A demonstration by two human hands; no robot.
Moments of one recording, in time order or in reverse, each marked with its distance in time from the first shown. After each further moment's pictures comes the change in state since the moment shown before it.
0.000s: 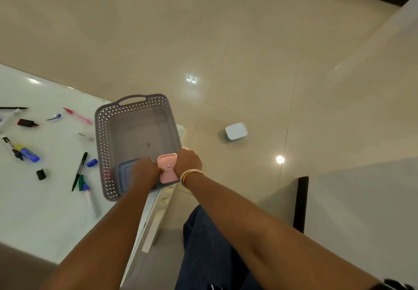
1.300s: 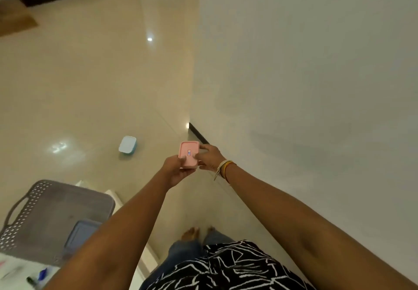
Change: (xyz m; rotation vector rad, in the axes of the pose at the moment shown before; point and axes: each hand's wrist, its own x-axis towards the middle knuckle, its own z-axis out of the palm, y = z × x) left_hand -0.353 0.165 -0.018 -0.547 -1.138 0.186; right_hand -0.392 0.155 -0.127 1.432 0.527 0.728
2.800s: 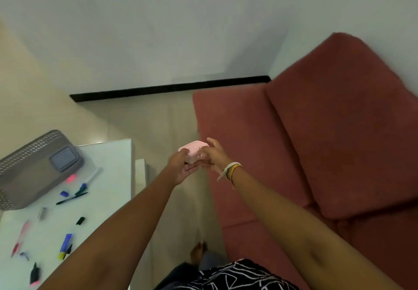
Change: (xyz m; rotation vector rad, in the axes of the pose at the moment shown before) left_hand -0.529 -0.427 -0.408 0.860 -0.596 -0.303; right_hand -0.647 0.463 0.484 1.019 0.739 0.046
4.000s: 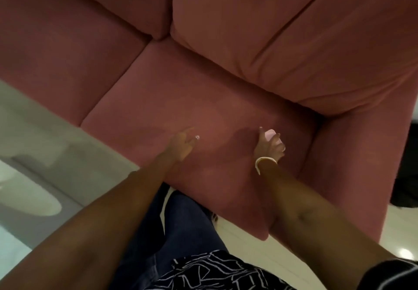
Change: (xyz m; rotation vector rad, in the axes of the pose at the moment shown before) left_hand -0.159 -0.614 0.119 1.687 -0.710 0.377; right_hand -0.388 0.706 -0.326 -0.596 1.092 0.700
